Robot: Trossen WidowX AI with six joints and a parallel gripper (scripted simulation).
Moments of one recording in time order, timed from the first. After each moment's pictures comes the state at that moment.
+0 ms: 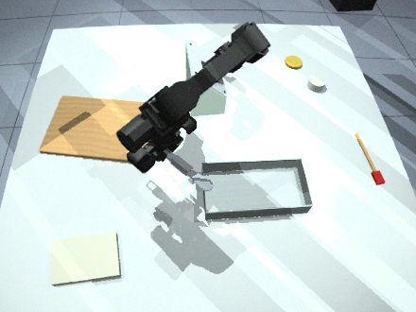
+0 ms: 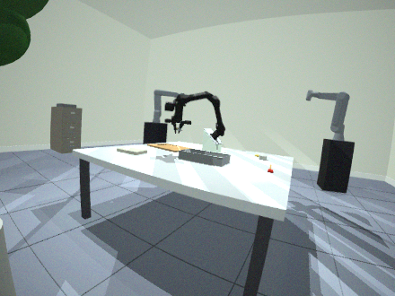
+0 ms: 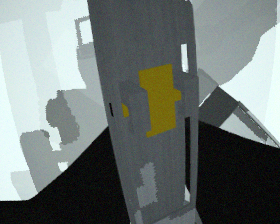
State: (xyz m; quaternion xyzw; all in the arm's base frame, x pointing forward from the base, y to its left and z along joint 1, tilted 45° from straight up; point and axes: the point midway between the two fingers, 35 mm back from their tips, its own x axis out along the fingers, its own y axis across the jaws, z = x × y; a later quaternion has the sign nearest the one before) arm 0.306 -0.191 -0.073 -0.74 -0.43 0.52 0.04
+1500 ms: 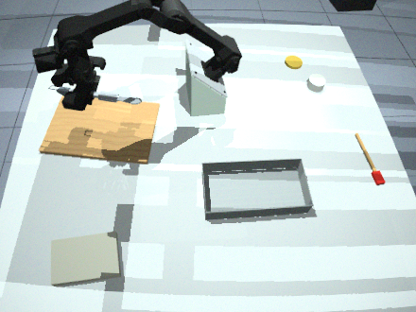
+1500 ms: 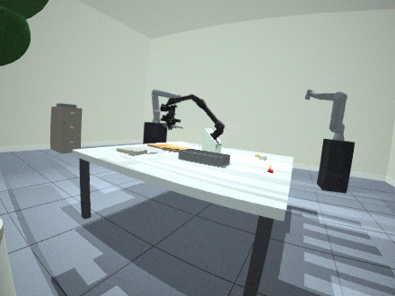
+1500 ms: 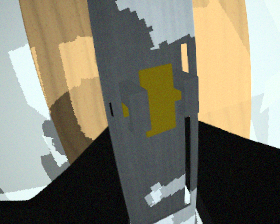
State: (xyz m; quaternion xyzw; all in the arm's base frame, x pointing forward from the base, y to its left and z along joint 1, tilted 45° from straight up) arm 0.074 -0.326 -0.206 -0.71 -0.55 0.39 -0.17
